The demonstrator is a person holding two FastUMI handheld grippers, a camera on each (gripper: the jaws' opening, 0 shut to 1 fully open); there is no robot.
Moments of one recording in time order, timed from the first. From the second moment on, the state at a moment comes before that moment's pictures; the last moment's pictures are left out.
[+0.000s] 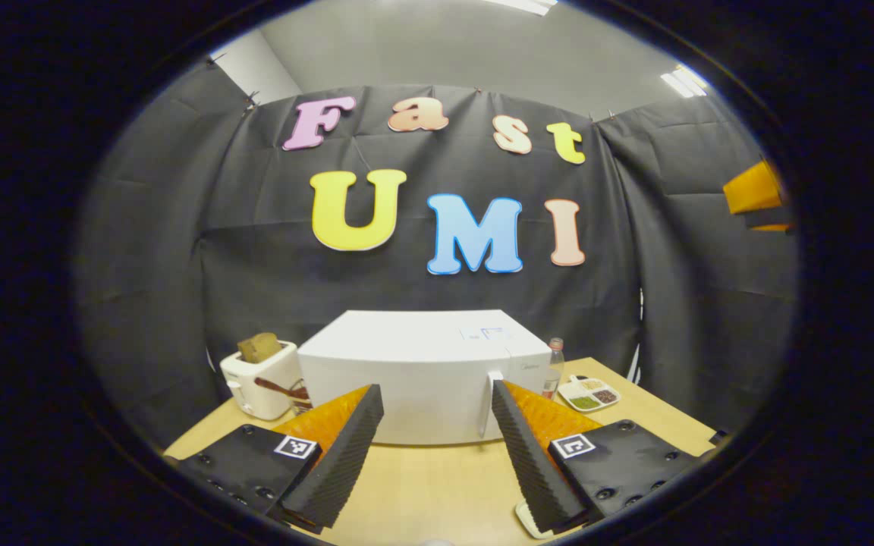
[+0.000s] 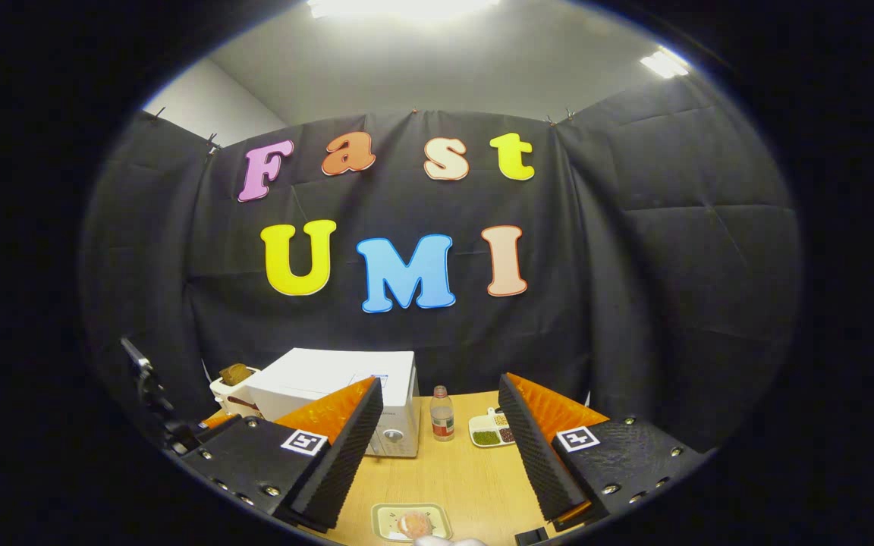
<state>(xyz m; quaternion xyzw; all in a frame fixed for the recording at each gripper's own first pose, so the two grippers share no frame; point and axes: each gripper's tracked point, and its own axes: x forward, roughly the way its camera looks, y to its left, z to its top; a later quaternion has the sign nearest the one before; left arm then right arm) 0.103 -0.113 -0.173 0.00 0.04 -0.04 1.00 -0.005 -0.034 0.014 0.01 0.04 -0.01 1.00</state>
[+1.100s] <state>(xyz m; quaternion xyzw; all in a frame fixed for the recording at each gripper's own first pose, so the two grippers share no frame) 0.299 -0.204 -0.307 0.00 0.08 -0.02 1.00 -0.004 -0.095 -0.022 -0.02 0.09 -0.07 0.99</state>
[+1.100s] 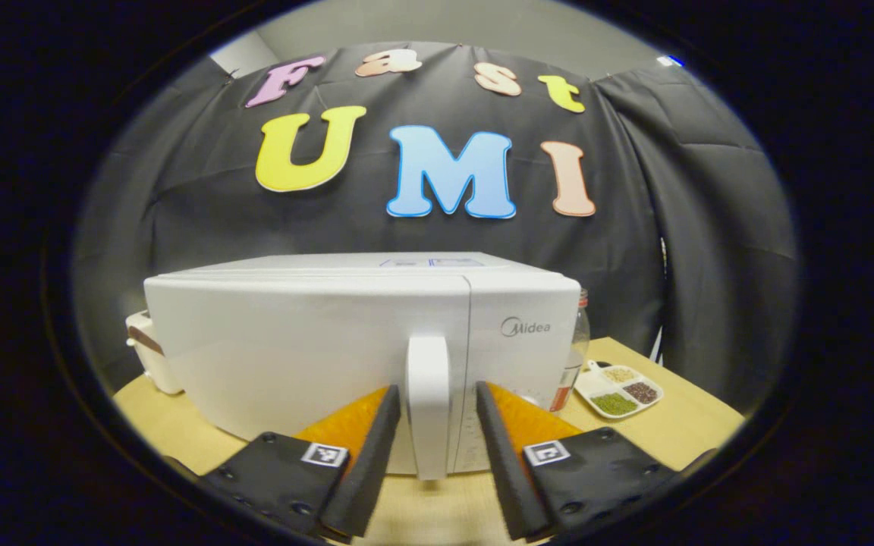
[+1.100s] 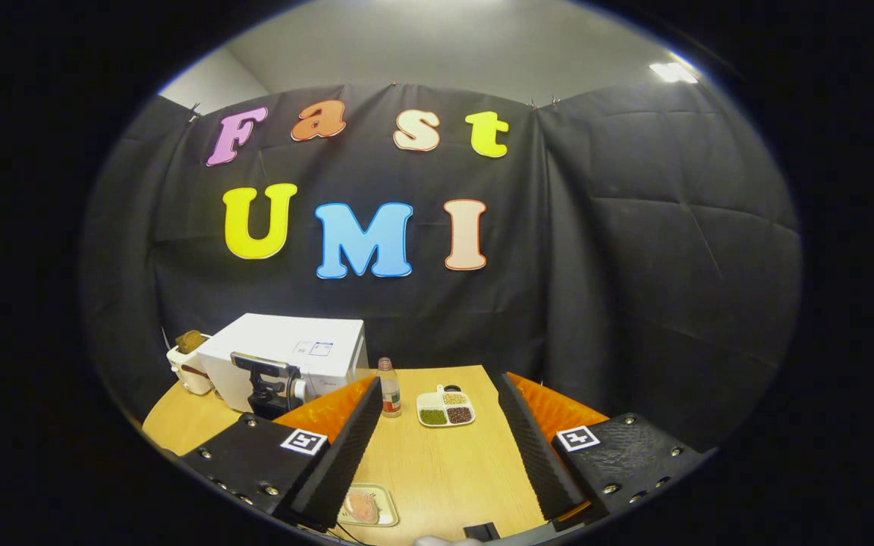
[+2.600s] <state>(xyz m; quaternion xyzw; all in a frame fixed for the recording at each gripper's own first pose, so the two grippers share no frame) 0.072 -0.071 -0.316 0.03 0.14 -0.02 0.99 -0.037 0.023 -0.022 -0.01 0.08 0.11 0.99</state>
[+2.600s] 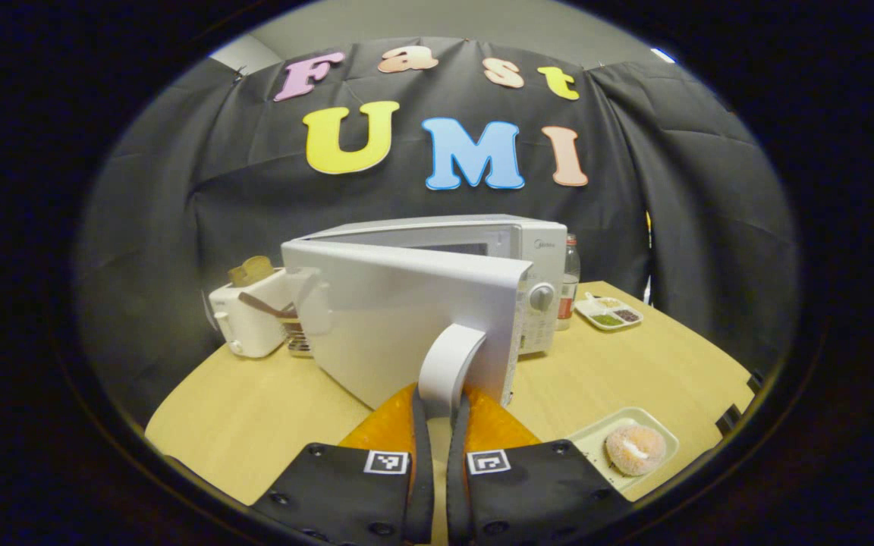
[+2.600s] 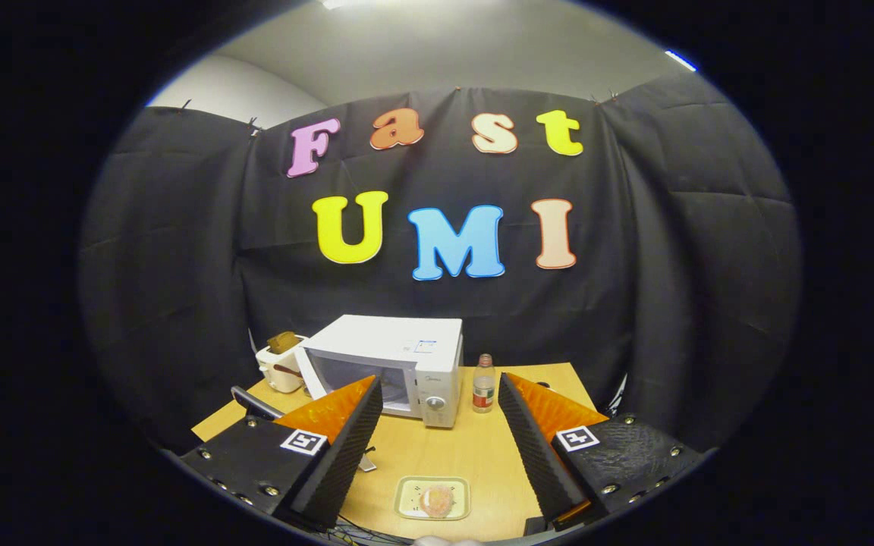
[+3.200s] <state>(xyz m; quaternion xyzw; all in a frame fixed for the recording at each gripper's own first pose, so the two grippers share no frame) 0.004 0.056 -0.326 0.05 0.17 0.08 0.98 -0.039 0.063 -0.045 0.02 0.10 0.16 0.98</state>
